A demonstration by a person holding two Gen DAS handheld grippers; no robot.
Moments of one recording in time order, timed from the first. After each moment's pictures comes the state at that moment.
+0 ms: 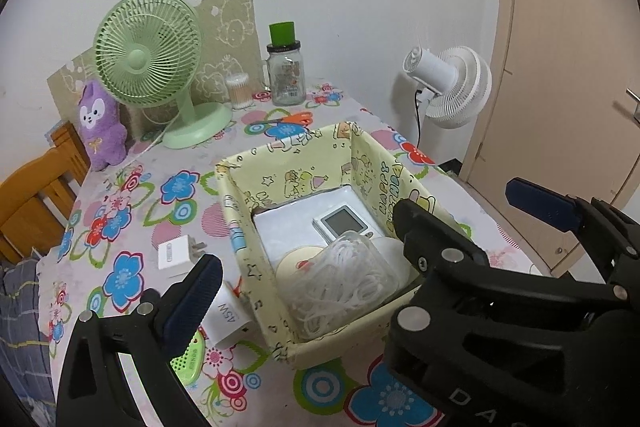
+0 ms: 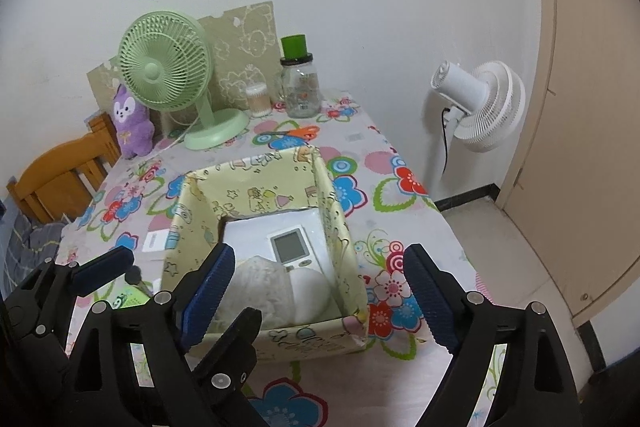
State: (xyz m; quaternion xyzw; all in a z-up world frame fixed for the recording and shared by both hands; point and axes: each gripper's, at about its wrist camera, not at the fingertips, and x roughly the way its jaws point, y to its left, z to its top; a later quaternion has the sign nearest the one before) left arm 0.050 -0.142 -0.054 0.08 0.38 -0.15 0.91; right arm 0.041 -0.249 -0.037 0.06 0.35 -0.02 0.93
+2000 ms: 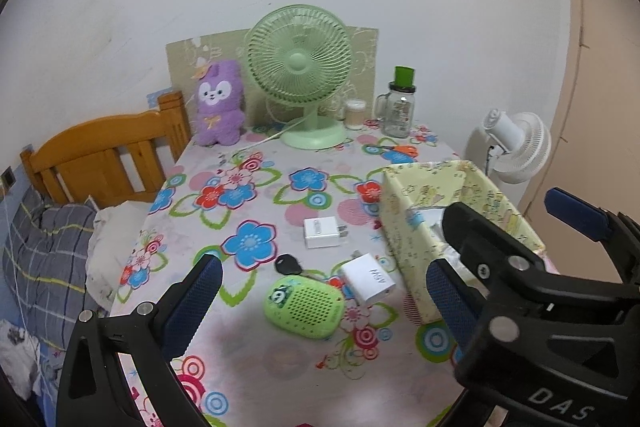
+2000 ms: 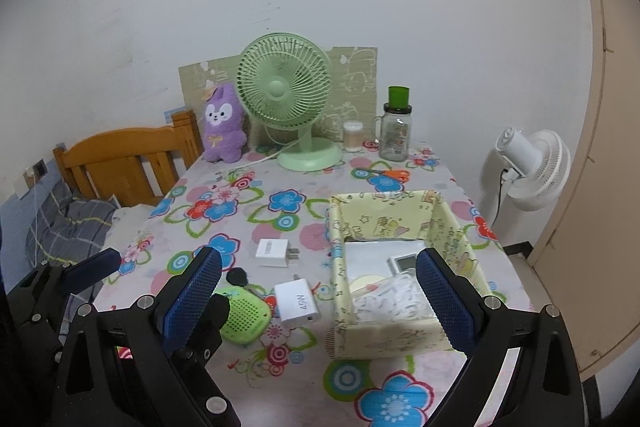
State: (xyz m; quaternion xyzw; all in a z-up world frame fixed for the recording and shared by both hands) left arm -0.012 0.008 -0.026 0.00 0.33 -0.03 0.95; right arm -0.008 -0.119 0.004 0.00 0.29 0.07 0.95
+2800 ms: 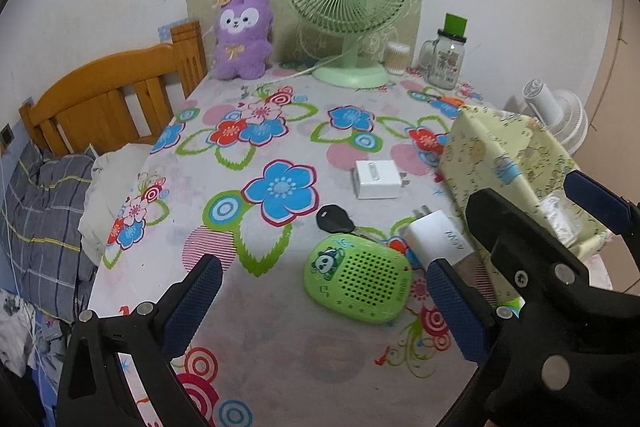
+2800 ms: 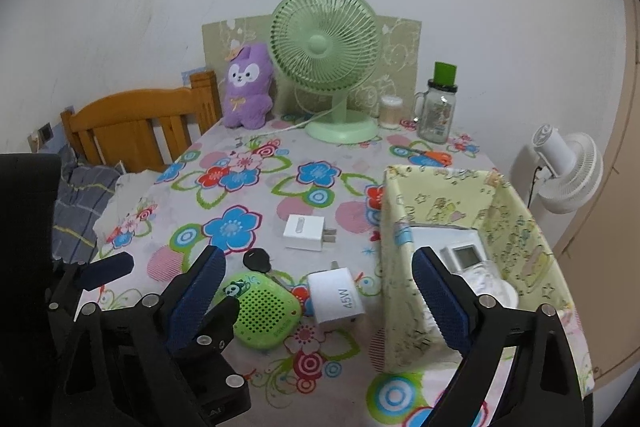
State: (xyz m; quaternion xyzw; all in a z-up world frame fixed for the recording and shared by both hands) left arm 0.034 0.056 -0.099 -0.02 0.41 0.00 0.91; right arm 0.033 -0.067 -0.053 -0.03 0.32 0.11 0.94
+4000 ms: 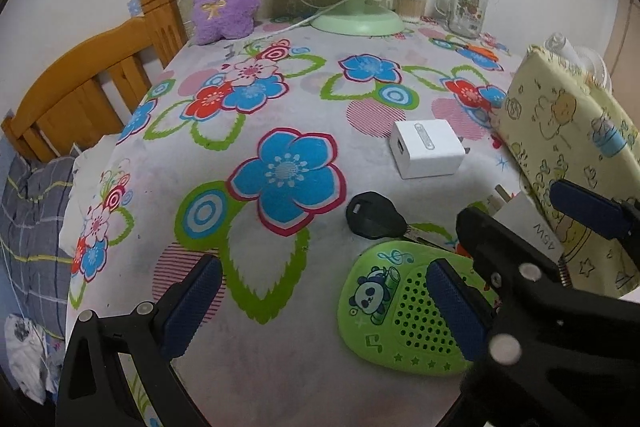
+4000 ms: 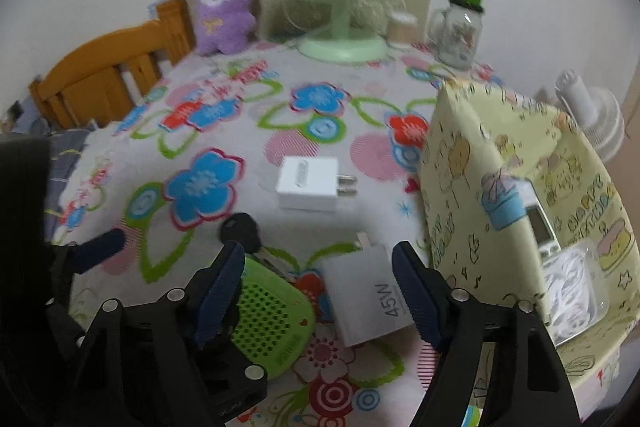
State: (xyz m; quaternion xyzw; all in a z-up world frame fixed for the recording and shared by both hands) left arm 0.101 0.066 -0.160 0.03 0.47 -0.01 0.88; right arm 0.107 -0.039 -0.125 -0.04 0.44 0.07 0.89
